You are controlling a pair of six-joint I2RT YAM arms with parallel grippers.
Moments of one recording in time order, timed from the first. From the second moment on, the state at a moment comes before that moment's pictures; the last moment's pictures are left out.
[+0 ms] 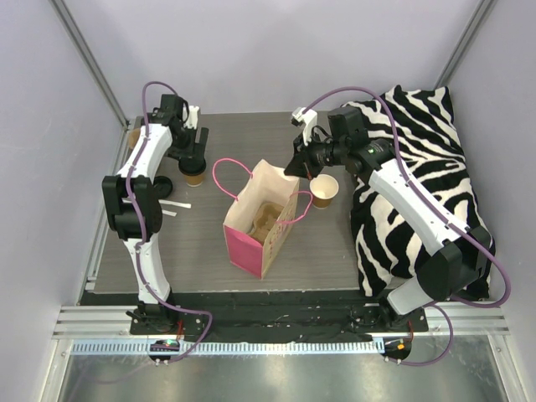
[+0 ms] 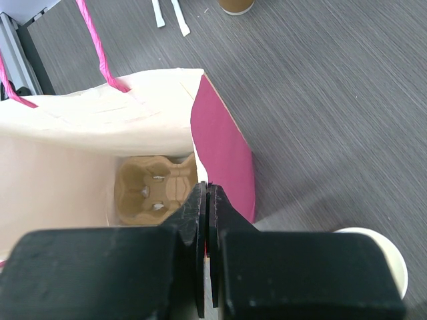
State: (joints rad) left arm -0.06 2.06 1.89 -0.88 0.06 0.11; right arm 0.48 1.51 1.50 -0.59 -0.58 -0.13
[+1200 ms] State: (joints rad) left arm -0.03 2.06 1.93 -0.90 0.04 0.08; right arm 0.48 1.51 1.50 -0.59 -0.59 -0.13
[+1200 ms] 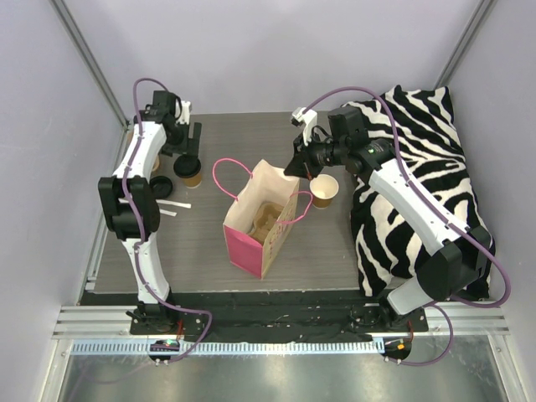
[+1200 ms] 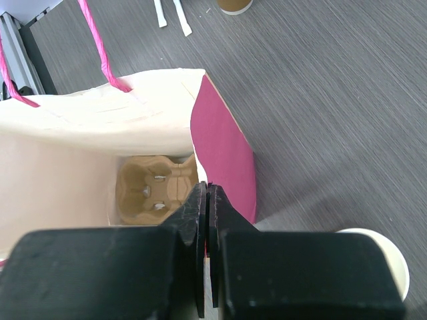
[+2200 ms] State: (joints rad) left arm -0.03 2.06 1.87 -0.91 0.04 0.05; right arm 0.48 1.52 1.50 -0.59 -0.59 -0.12
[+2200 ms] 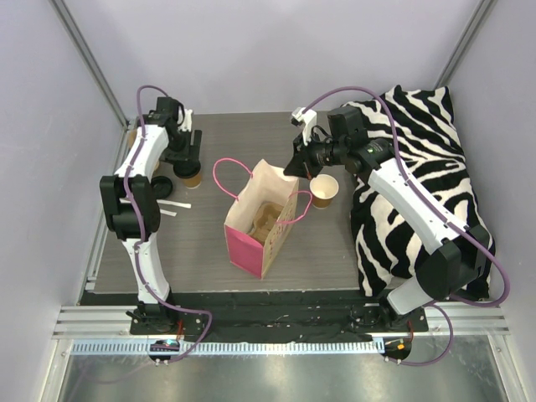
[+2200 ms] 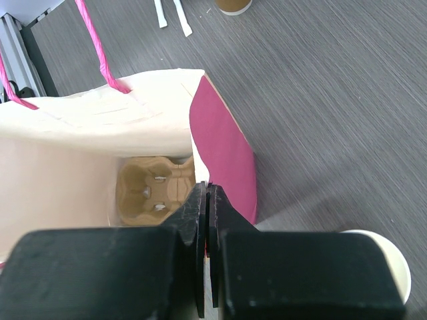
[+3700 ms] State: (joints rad) left arm -0.06 2.16 2.01 -1.04 -0.04 0.12; right arm 0.48 1.55 1.53 -0.58 -0.60 -0.12
